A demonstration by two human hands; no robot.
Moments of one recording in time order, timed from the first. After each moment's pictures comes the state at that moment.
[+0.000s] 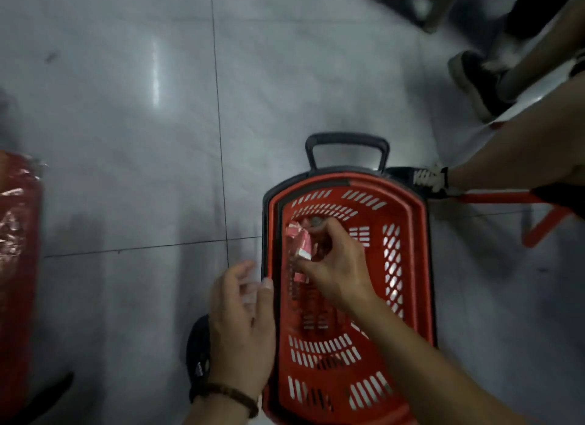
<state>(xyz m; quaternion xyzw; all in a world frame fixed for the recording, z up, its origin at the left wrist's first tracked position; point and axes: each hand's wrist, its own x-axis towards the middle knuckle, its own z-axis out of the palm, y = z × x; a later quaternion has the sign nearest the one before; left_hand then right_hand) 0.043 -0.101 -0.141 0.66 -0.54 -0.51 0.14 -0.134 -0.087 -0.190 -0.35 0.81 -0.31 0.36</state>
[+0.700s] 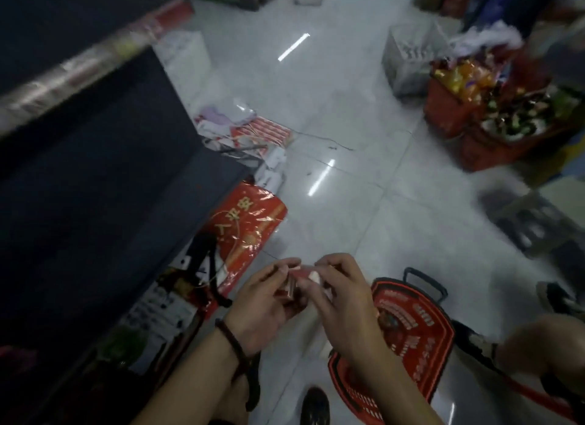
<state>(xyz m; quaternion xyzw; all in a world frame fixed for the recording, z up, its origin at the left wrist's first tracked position) 0.243 -0.006 0.382 0.52 -0.12 -0.72 0.44 0.073 -0.014 0.366 -0.69 0.52 -0.36 0.35</state>
